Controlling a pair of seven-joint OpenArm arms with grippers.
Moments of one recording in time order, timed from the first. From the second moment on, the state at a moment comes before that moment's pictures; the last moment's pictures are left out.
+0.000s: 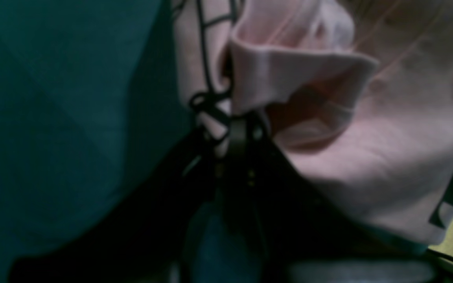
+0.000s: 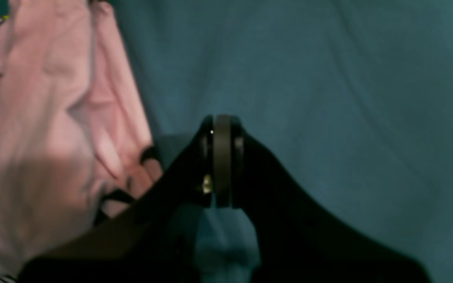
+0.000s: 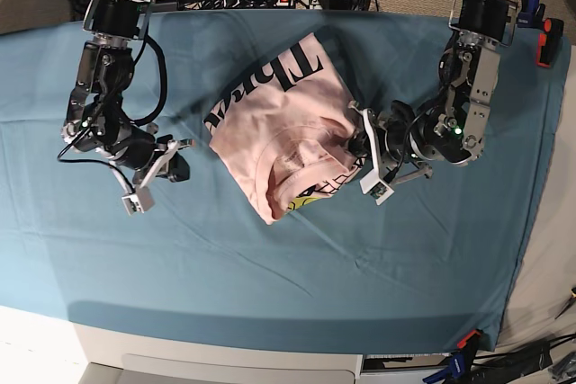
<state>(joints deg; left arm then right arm) -8.0 -15.0 13.1 92.2 -32.2 -27.1 62.0 7.8 13.3 16.2 86.0 30.9 32.9 -62.5</state>
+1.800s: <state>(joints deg) -16.7 -11.7 13.2 82.1 -26.6 -27.5 57.8 -4.7 11.4 2.8 81.0 70.9 39.4 -75.2</state>
